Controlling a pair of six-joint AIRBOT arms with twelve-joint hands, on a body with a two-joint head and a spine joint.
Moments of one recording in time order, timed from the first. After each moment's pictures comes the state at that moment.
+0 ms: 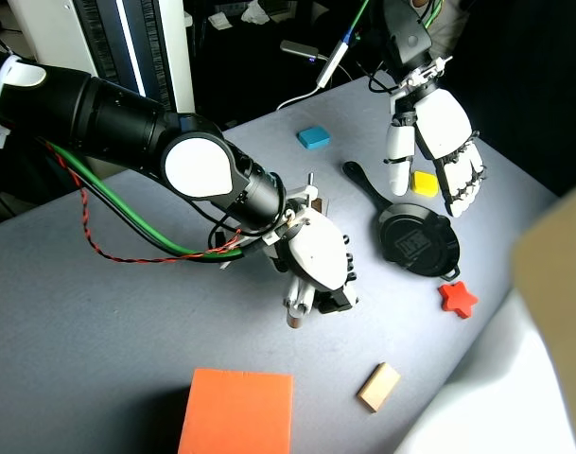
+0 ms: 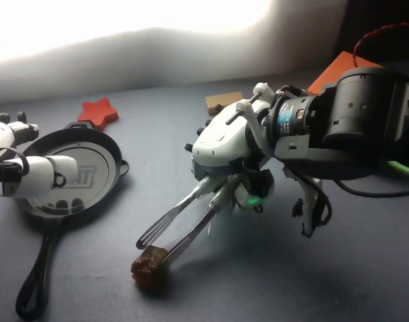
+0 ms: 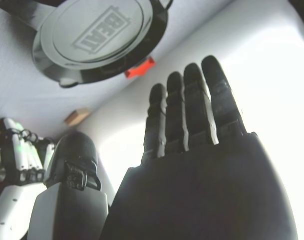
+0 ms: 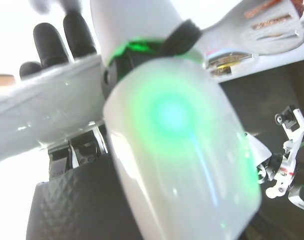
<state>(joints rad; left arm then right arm) 0.56 -0.78 0.79 -1.47 -0.80 2.02 -0.22 -1.48 1.29 -0.52 -0.33 -0.66</state>
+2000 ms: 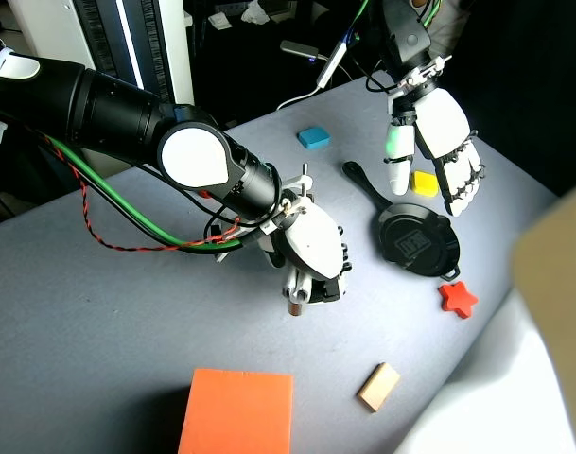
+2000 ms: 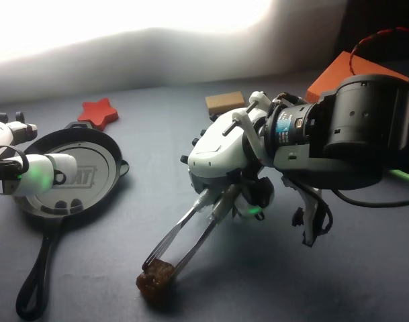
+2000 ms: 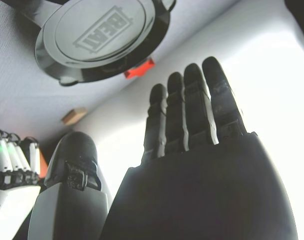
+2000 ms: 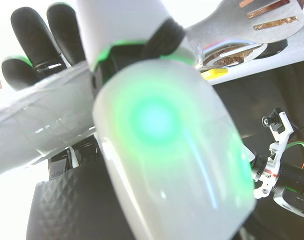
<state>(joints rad) 0.55 -0.78 0.79 -1.49 -0.81 2.02 -0.22 -1.47 1.24 -0.52 -0.33 -0.67</state>
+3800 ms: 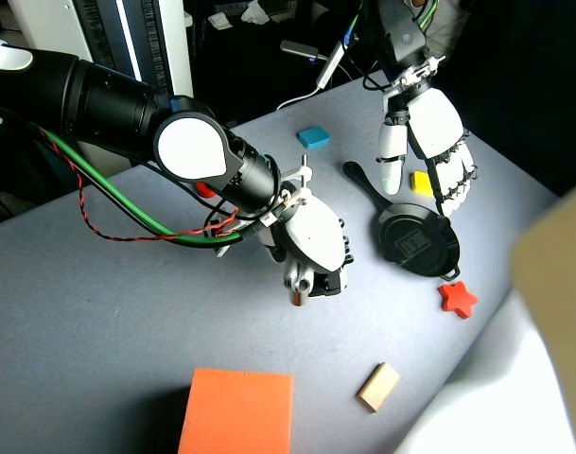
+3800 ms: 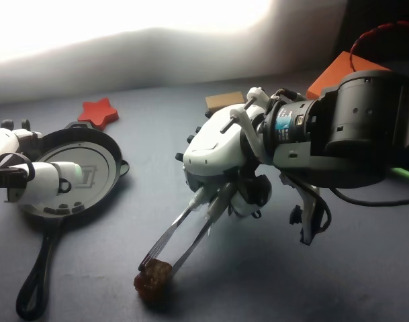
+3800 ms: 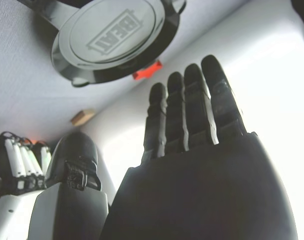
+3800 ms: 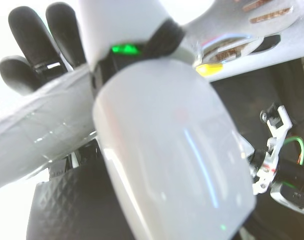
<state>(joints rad) 0.54 -0.78 0.77 -1.52 -0.81 2.06 -0.20 -1.45 1.21 -0.52 -0.33 -0.67</state>
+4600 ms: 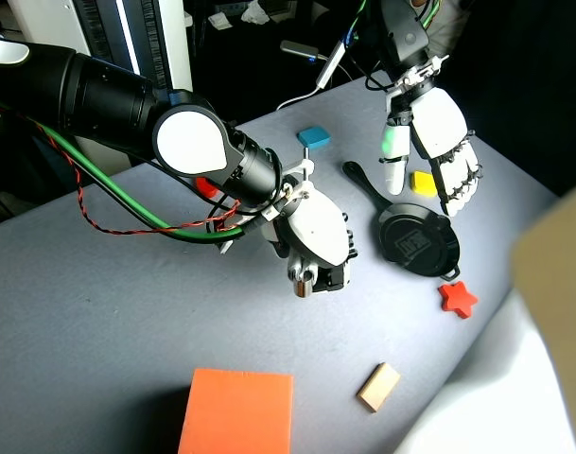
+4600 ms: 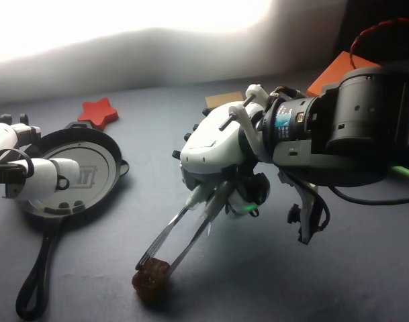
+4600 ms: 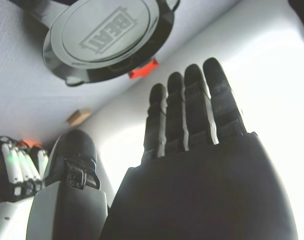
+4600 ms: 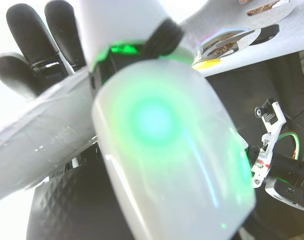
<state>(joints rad) 0.53 -0.78 0.77 -1.52 -0.82 2.07 -0.19 -1.45 1.20 -0.52 -0.32 -0.67</state>
